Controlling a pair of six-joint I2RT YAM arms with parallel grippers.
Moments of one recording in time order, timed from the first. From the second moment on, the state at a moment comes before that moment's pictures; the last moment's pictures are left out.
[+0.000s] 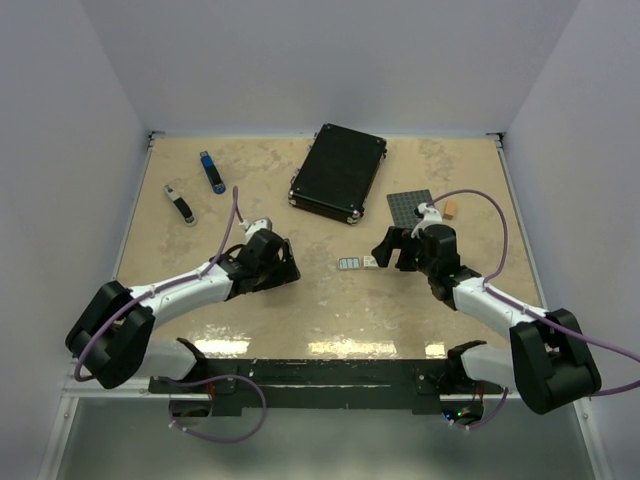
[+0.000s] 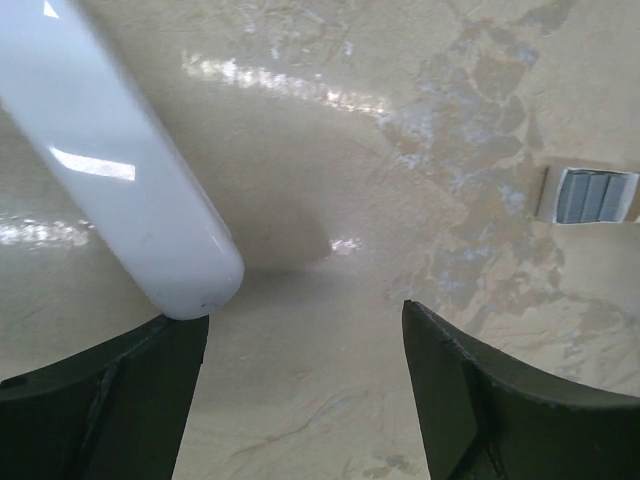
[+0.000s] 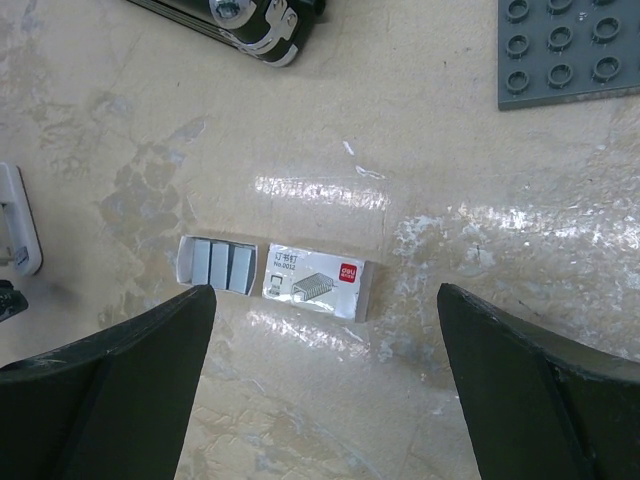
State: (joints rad) left arm -0.67 1.33 0.65 -0.27 -0.18 -0.88; right arm 0.32 1.20 0.44 0.22 -0.13 0.45
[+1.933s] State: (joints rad) left arm -0.54 1.63 1.00 -0.42 -0.25 0.45; right arm 0.47 1.06 0.41 0.35 -0.23 0.36
